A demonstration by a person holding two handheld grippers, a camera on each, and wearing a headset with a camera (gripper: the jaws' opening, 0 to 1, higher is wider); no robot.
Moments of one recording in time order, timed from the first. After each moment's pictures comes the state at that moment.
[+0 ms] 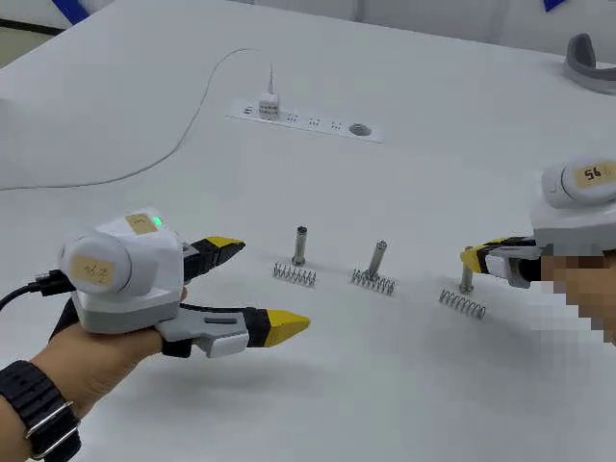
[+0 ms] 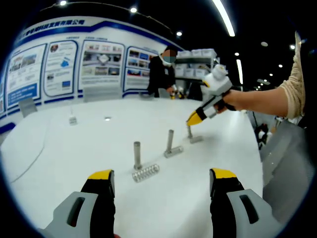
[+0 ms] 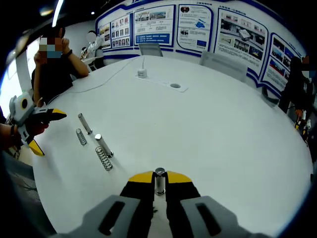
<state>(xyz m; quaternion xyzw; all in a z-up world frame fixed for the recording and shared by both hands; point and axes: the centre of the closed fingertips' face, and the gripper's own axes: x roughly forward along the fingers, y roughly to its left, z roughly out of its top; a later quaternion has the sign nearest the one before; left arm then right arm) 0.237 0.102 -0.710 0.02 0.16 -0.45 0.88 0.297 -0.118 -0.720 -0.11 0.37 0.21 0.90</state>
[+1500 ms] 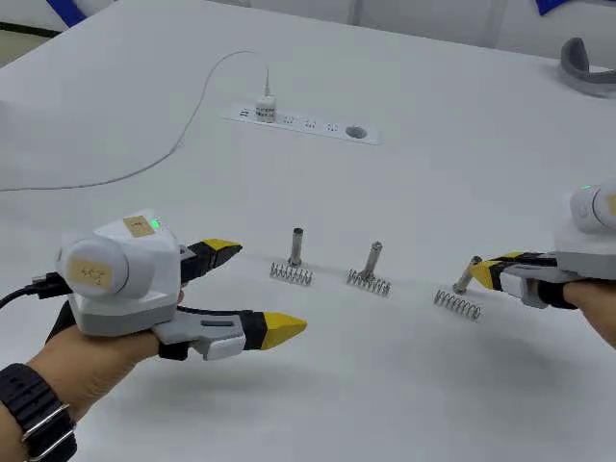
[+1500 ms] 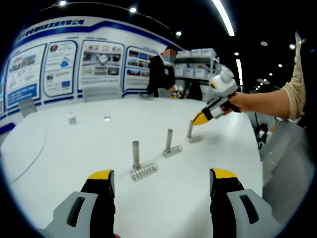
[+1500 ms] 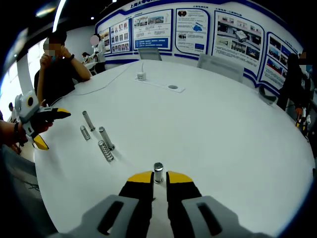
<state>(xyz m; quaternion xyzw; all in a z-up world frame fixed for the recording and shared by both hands) 0.235 0.101 -0.712 0.02 0.16 -0.45 0.88 0.277 -0.132 -0.718 -0.10 0.35 0.22 0.91</state>
